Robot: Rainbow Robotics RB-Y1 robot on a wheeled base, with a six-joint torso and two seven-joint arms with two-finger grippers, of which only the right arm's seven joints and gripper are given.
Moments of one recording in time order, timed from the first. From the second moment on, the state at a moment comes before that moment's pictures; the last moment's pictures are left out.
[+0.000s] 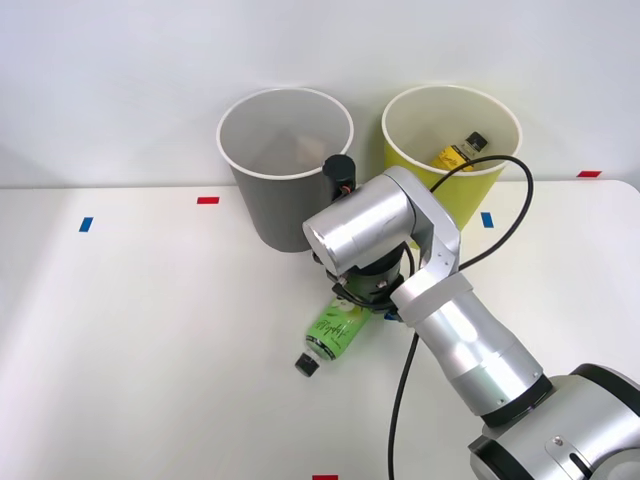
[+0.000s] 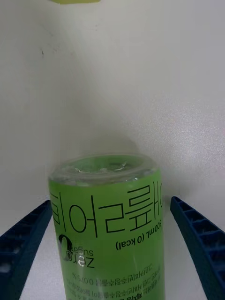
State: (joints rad) arm -0.73 0.01 0.37 -1.32 -0.06 1.64 0.27
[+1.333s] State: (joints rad) arm -0.66 -0.14 0.46 -1.81 -0.05 1.81 0.55
